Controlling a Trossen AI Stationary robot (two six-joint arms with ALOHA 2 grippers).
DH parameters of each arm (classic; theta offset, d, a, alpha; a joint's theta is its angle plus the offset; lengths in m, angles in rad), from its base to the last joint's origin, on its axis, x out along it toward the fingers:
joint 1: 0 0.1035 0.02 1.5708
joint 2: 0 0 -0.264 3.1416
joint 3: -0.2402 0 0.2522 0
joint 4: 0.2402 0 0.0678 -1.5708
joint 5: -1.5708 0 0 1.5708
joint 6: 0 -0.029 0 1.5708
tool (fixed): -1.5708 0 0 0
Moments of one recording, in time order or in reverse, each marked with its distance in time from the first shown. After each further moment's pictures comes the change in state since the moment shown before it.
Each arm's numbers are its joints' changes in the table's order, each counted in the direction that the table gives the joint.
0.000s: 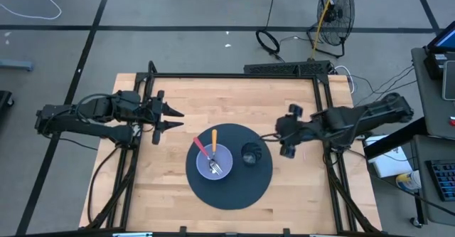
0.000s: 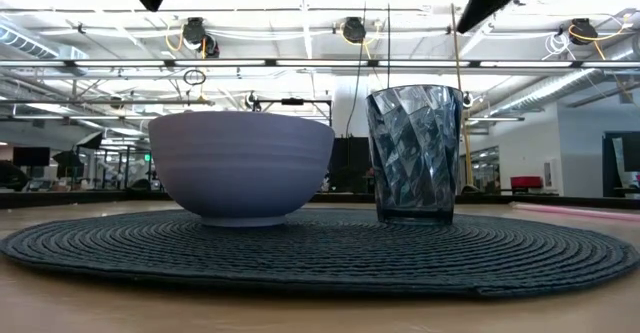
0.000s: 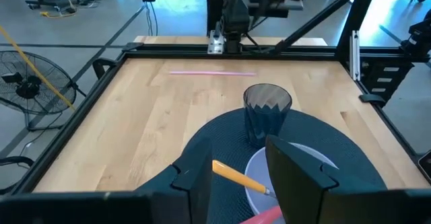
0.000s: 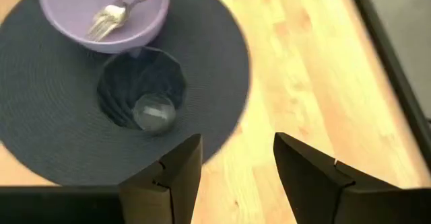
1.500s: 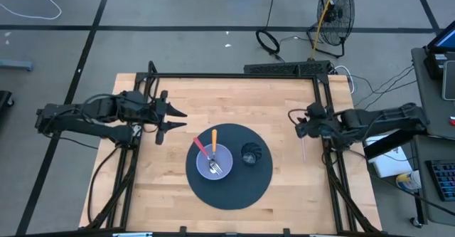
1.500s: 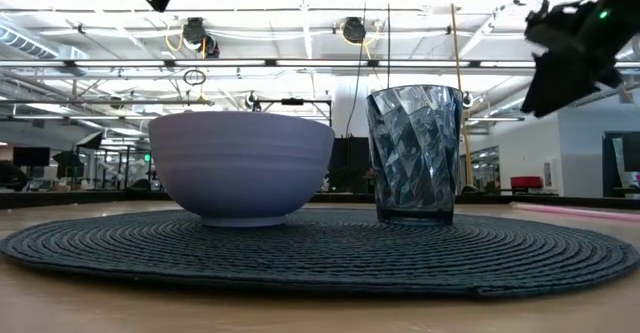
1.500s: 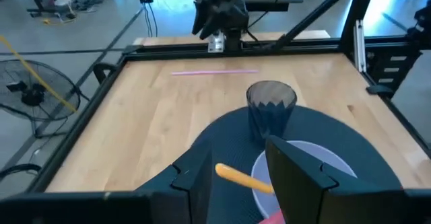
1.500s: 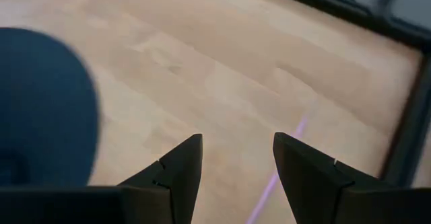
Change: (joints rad) left arm 0.000 -0.040 0.000 -0.029 -0.002 -0.053; right arm -0.137 0.520 0.585 0.034 0.254 -0.635
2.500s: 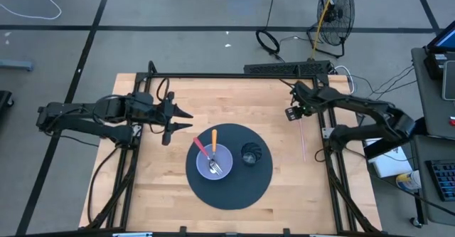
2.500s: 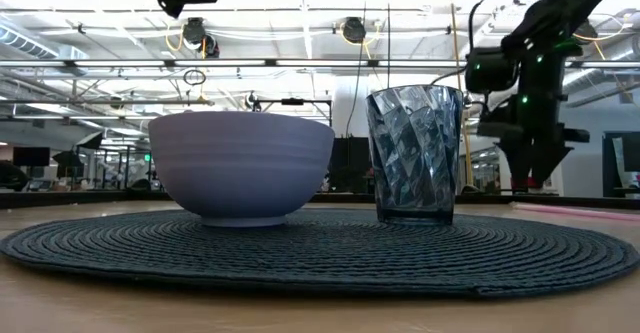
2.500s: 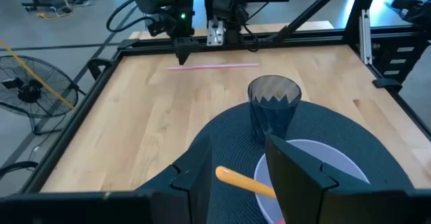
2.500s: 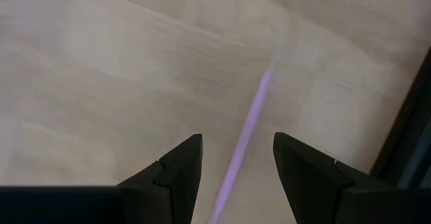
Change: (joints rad) left arm 0.001 -0.087 0.000 -0.060 0.001 -0.014; right arm -0.853 -0.503 0.003 -0.258 -0.542 0.497
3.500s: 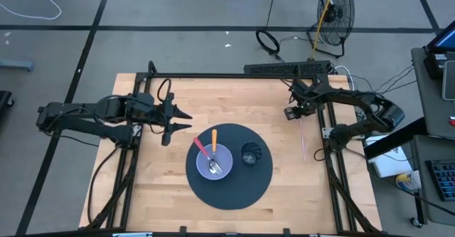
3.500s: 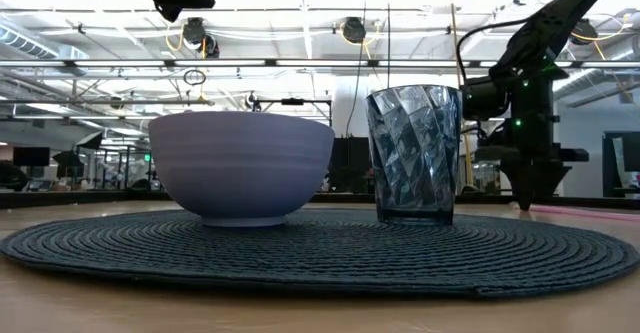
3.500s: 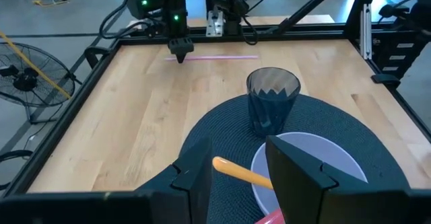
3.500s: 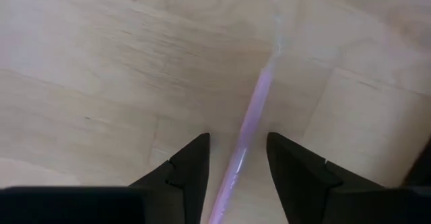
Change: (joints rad) left arm 0.000 0.000 0.000 0.032 0.001 0.027; right arm -0.111 -0.182 0.005 -0.043 -0.046 0.081
